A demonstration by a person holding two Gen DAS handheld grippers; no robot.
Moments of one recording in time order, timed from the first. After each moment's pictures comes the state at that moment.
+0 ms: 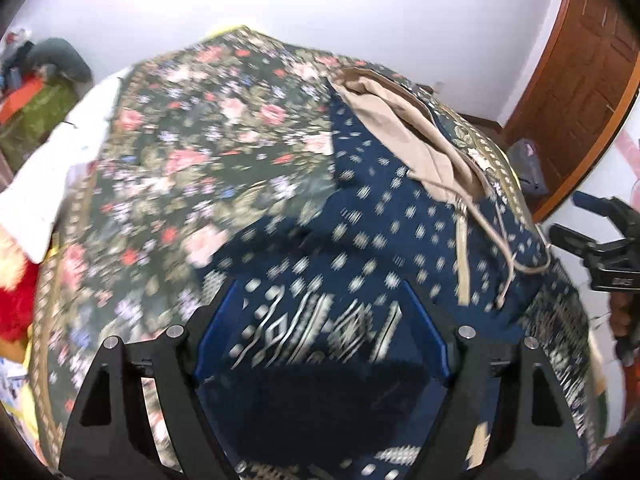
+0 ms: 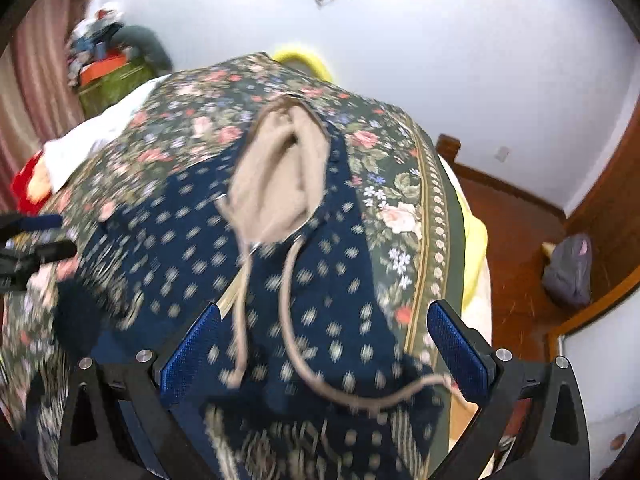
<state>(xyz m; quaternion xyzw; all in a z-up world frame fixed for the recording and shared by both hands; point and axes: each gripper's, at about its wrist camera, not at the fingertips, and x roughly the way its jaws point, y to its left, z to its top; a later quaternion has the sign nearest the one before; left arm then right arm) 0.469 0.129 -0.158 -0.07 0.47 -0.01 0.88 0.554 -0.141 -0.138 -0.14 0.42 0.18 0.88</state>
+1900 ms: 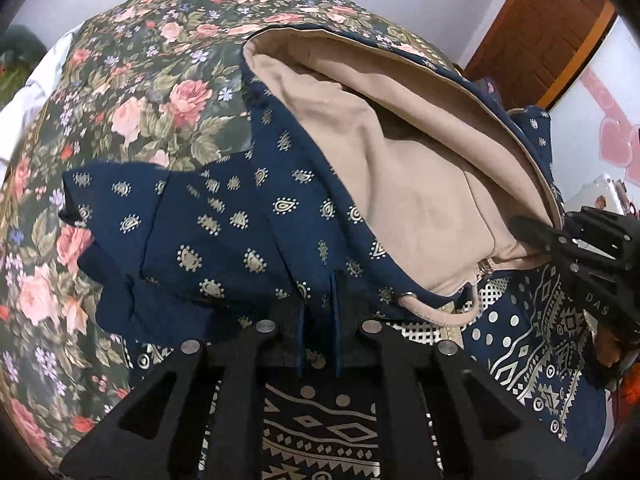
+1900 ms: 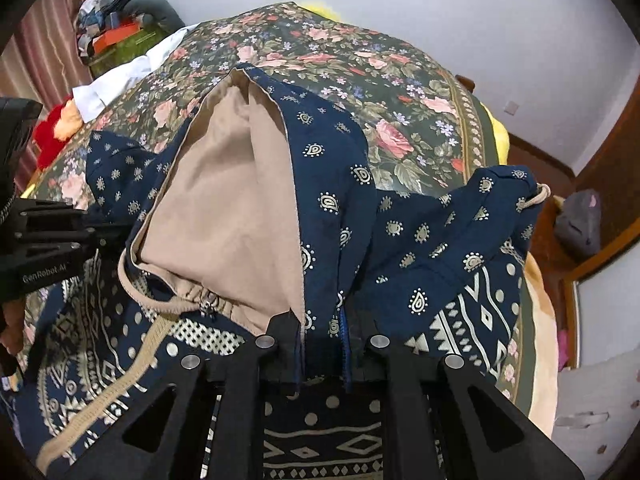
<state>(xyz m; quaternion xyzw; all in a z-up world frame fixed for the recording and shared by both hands) 0.377 0.073 -0.208 -0.06 0.53 -0.09 0.84 0.404 -0.142 -0.197 -0.14 0.47 0.19 0.85</state>
